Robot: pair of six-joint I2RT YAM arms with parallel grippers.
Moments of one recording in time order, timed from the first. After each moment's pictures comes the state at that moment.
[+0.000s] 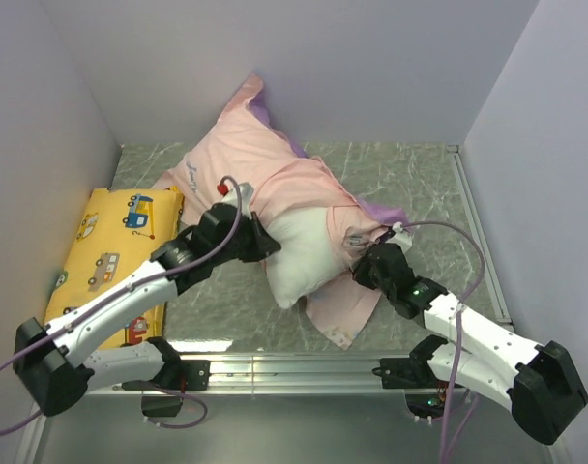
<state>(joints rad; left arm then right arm) -0.75 1.17 1.02 -0.38 -0.01 -0.79 0.63 0.93 0.44 -0.18 0.29 0.90</state>
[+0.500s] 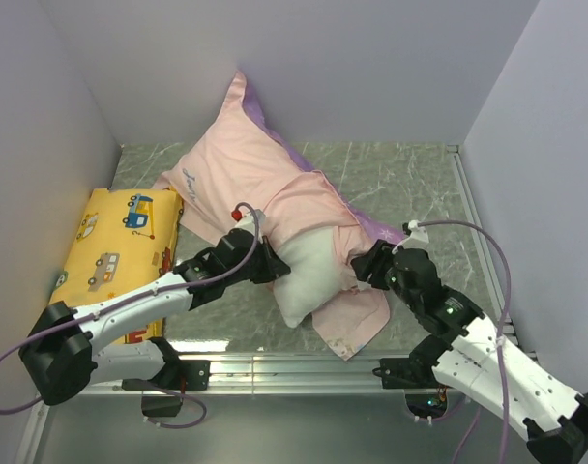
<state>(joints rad) -0.82 1.15 0.70 -0.11 0.00 -0.89 0.66 0.65 0.53 -0.41 0.26 0.77</state>
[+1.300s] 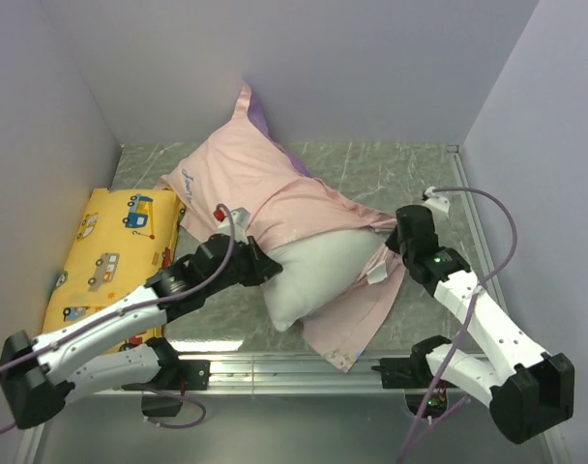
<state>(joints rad) -0.88 1.00 0.73 -0.21 -0.08 -0.91 0.42 0.98 0.75 -0.43 0.44 0.64</state>
